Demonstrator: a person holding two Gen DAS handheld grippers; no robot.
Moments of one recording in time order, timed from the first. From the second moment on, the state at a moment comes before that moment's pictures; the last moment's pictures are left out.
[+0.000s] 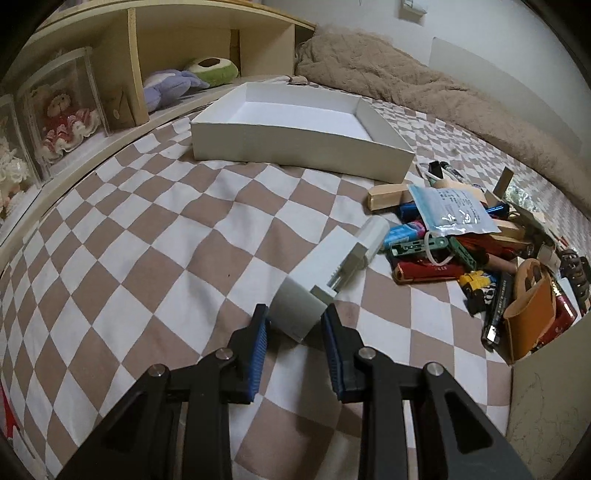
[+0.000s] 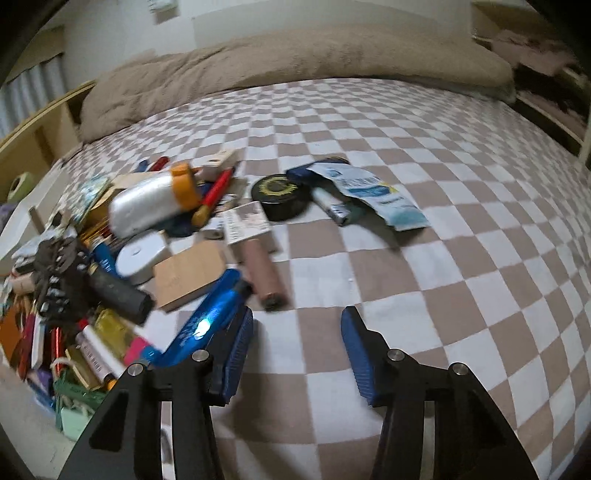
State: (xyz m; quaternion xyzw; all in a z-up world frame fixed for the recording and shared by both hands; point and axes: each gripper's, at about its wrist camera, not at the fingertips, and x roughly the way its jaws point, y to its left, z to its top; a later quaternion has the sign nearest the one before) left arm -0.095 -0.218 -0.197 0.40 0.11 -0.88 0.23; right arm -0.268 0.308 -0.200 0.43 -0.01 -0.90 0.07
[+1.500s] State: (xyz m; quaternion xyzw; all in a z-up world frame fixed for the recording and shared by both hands) left arm -0.074 -0.164 -0.182 0.37 0.14 -0.91 0.15; right arm -0.183 0.317 -0.214 0.46 -0.01 -0.88 0.12
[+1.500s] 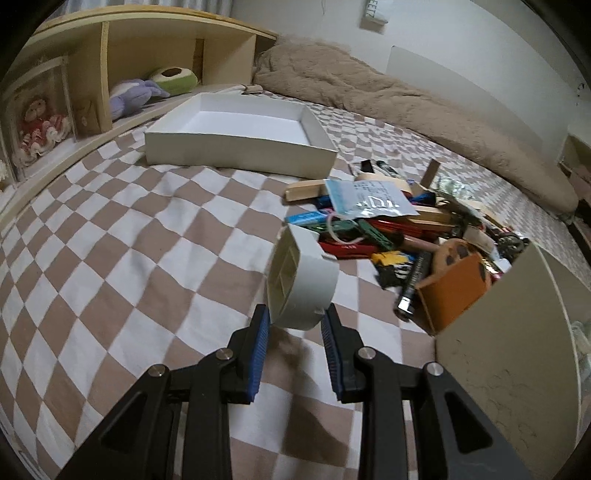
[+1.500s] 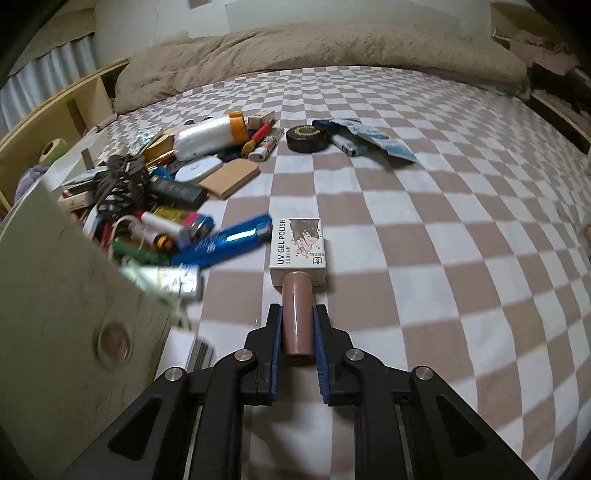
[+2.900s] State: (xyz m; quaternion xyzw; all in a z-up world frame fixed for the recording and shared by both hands) left arm -0.102 -0.184 -0.202 0.41 0.07 -0.88 0.23; right arm -0.180 0.393 -0.214 0.44 -0.13 -0.89 0.00
